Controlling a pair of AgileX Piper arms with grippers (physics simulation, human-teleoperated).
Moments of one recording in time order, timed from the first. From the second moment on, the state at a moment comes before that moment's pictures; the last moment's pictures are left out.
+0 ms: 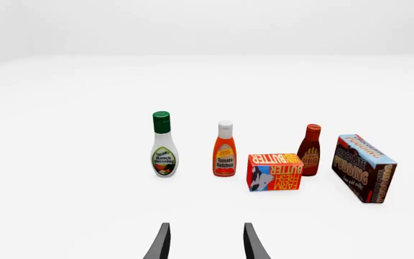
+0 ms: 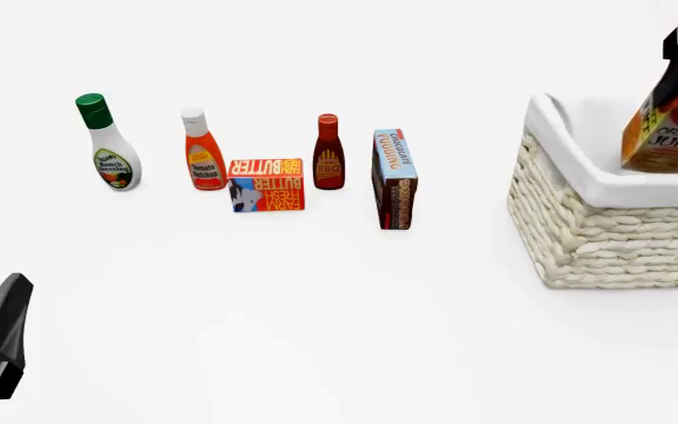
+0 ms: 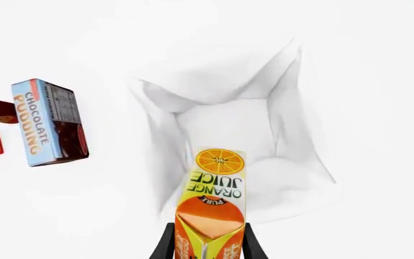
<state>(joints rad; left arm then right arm) 0.00 0.00 0.00 0.00 0.00 -0.18 1.48 -1.61 1.22 0.06</state>
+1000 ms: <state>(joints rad) 0.00 0.00 0.00 0.00 0.00 -0.20 1.57 -1.66 1.22 0.08</state>
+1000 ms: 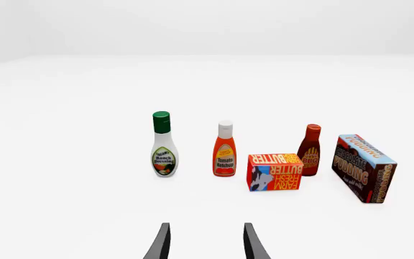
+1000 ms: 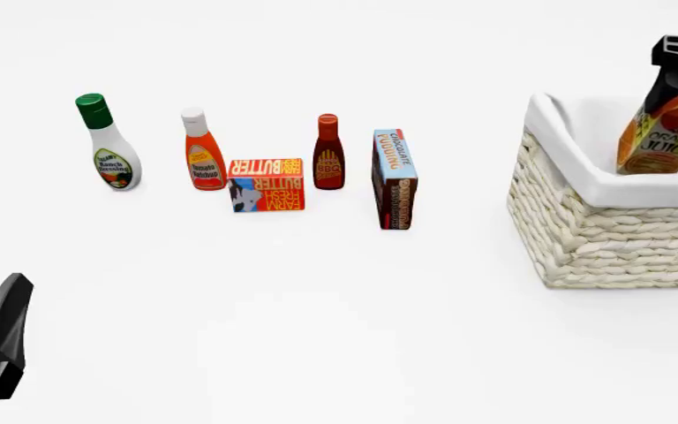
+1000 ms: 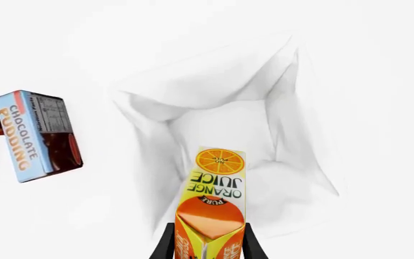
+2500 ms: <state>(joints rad) 0.00 0.00 0.00 0.00 0.00 -0.24 1.79 -1.79 1.22 0.09</state>
